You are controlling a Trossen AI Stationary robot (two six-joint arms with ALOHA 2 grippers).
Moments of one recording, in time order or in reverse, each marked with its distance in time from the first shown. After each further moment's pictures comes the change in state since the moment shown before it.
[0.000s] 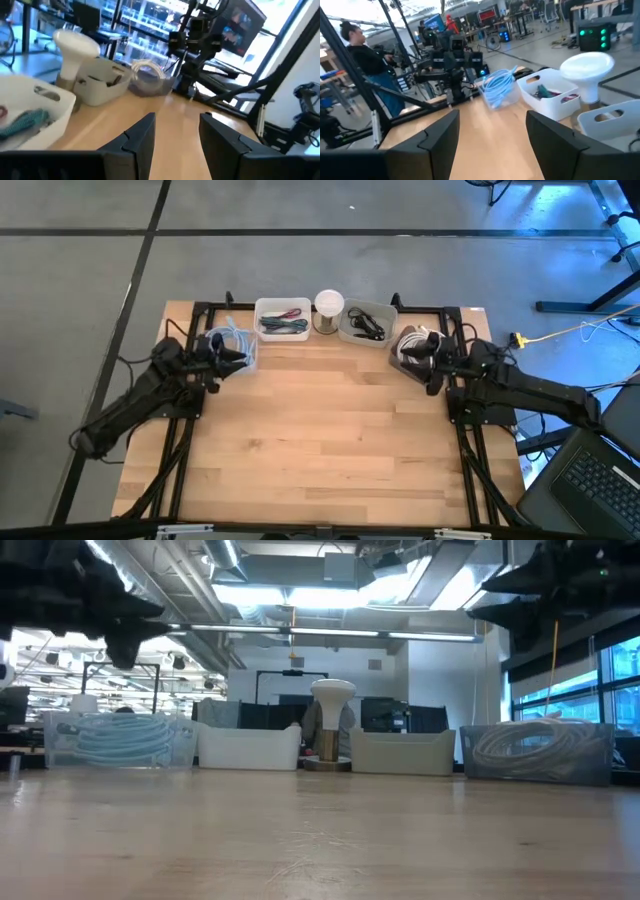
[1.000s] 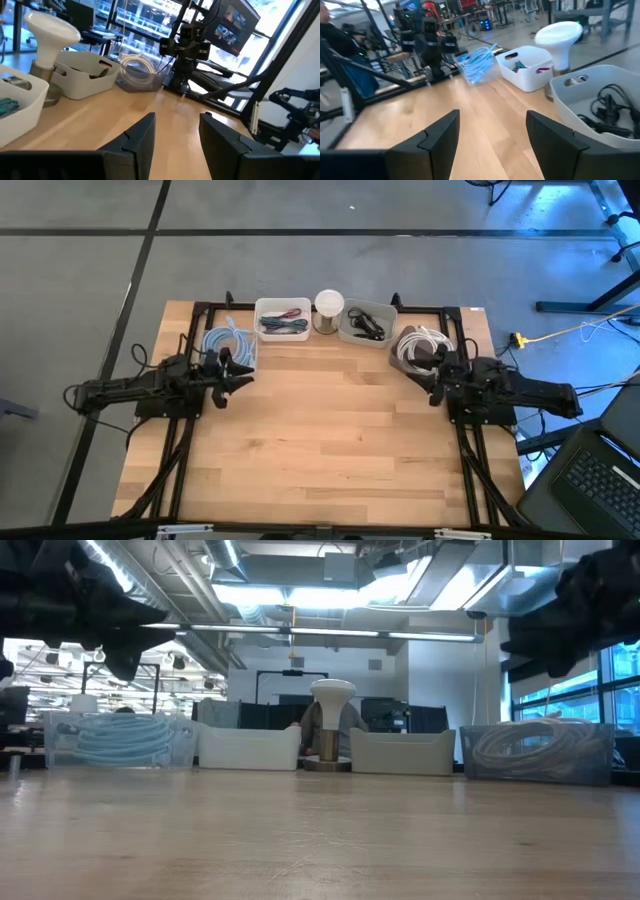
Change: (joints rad) left arm -0.590 -0.013 -0.122 0.122 -0.577 -0.027; right arm 0.235 -0.329 -0.110 -0.318 0.315 -0.021
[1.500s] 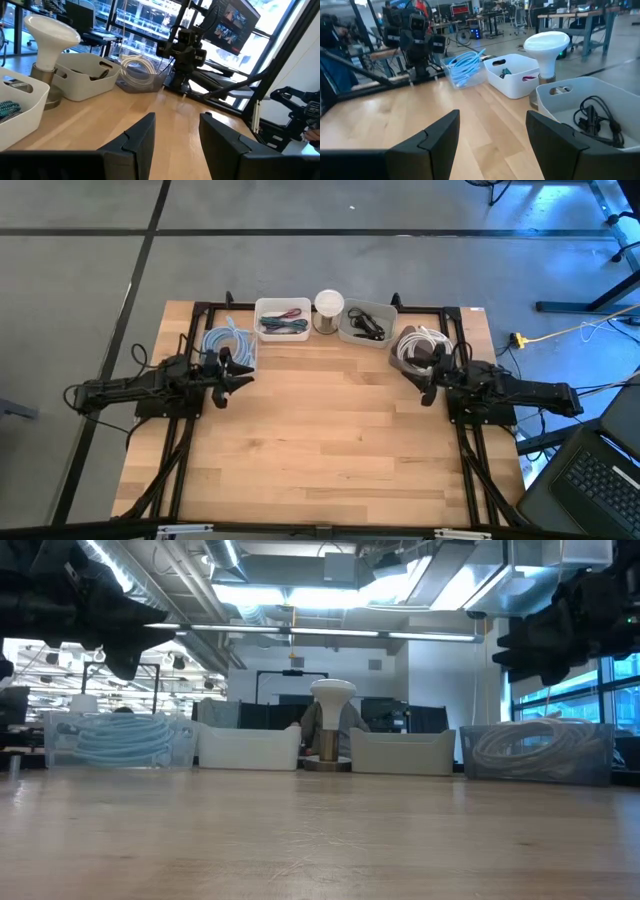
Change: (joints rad) left arm -0.001 0.001 0.000 0.005 -0.005 0.025; right arm 0.017 0.010 -0.104 0.152 0.089 -0.107
